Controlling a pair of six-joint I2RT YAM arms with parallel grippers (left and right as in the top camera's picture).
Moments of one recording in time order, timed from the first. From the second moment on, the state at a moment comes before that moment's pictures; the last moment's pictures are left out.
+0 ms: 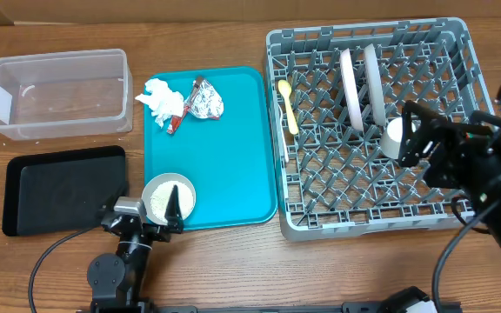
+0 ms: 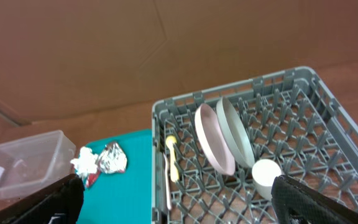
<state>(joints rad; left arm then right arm) 0.04 0.02 0.01 -0.06 0.20 -0.12 0.41 1.09 1.90 -1.29 0.26 0.43</state>
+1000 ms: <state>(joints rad) 0.04 1.05 1.18 -1.04 0.27 -0.23 0.41 1.19 1.90 -1.29 0.26 0.43</state>
